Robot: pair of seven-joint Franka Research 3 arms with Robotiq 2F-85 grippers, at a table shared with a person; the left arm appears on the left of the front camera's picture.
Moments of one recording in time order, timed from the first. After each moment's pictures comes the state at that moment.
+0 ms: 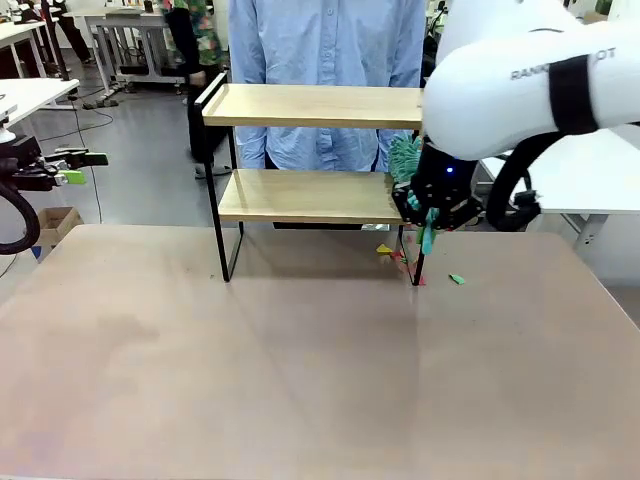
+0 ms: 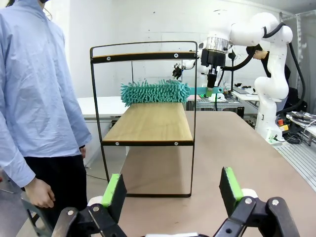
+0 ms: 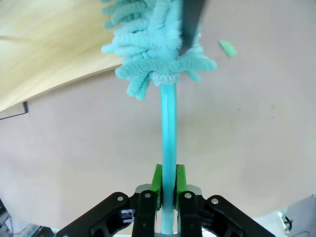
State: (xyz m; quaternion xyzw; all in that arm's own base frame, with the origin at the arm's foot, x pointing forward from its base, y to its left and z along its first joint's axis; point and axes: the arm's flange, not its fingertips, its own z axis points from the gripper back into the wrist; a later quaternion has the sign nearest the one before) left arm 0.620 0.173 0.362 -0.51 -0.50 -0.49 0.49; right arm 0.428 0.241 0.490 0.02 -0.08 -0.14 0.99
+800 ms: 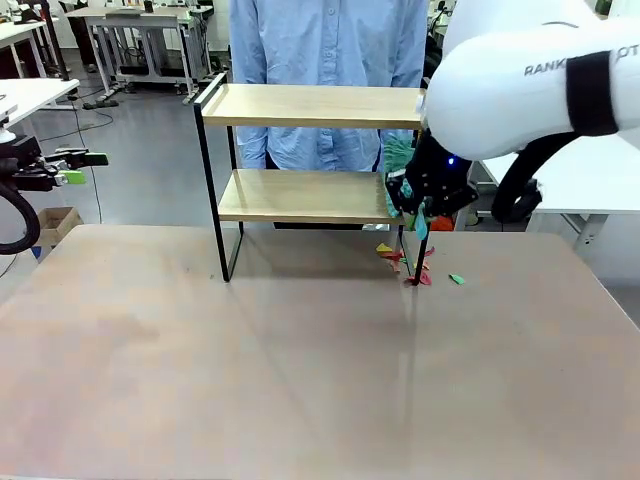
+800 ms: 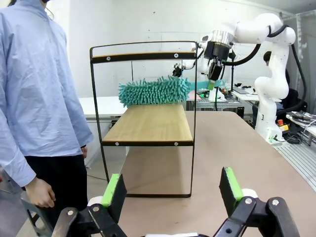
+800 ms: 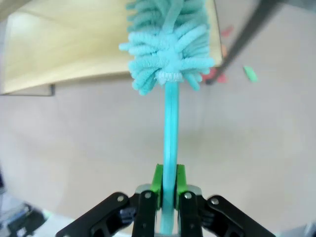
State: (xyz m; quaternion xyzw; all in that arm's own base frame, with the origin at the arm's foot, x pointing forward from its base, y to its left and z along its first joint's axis) left arm 0.620 0.172 0.362 -0.51 -0.50 -0.49 0.49; right arm 0.413 0.253 0.520 0.07 -0.14 -0.04 0.99
